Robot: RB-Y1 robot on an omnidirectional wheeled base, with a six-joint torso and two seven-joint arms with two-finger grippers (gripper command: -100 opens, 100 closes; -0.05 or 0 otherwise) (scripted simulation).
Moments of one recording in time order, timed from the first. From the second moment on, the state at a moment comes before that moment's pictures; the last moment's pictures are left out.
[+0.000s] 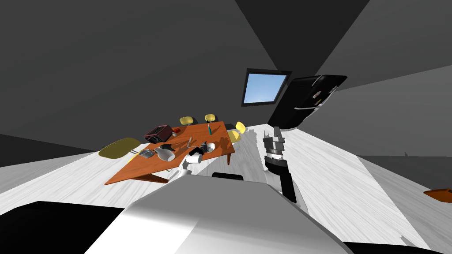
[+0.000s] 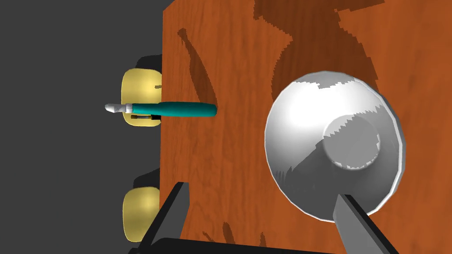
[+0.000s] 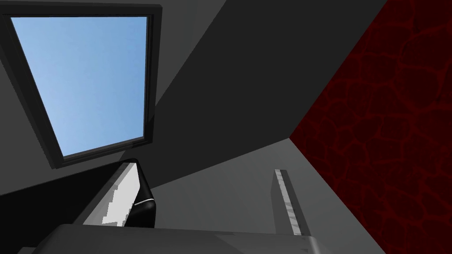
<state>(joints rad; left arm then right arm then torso) 0.15 0.14 0.03 -1.71 0.18 0.61 0.15 0.52 -0.04 0.03 -2.32 -0.01 -0.37 -0.06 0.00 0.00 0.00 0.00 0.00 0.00</state>
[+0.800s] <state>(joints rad) 0.08 0.13 0.02 -1.57 0.12 0.81 0.09 0.52 -0.04 0.03 -2.32 -0.01 -0.37 -0.06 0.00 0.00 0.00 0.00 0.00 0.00</state>
